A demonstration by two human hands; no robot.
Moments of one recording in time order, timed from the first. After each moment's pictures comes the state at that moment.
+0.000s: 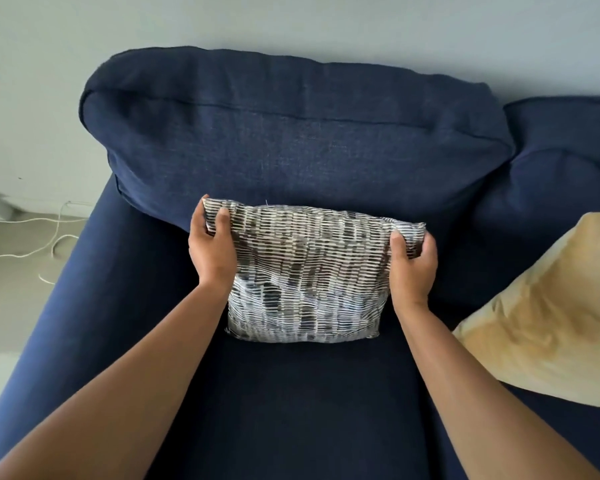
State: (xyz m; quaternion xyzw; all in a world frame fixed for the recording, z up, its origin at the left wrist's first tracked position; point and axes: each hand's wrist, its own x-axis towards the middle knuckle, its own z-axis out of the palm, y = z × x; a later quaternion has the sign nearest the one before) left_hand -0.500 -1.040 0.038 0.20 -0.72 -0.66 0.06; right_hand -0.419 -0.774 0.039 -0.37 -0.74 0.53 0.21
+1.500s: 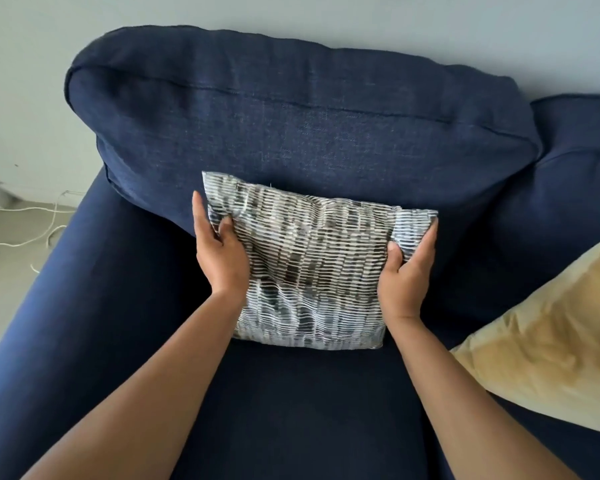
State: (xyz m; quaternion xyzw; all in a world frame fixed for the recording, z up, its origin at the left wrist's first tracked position) left_hand -0.493 -1.012 0.013 0.18 -0.74 -0.64 0.13; right_hand -0.426 -0.782 0.008 -0.25 -0.83 0.41 0.28
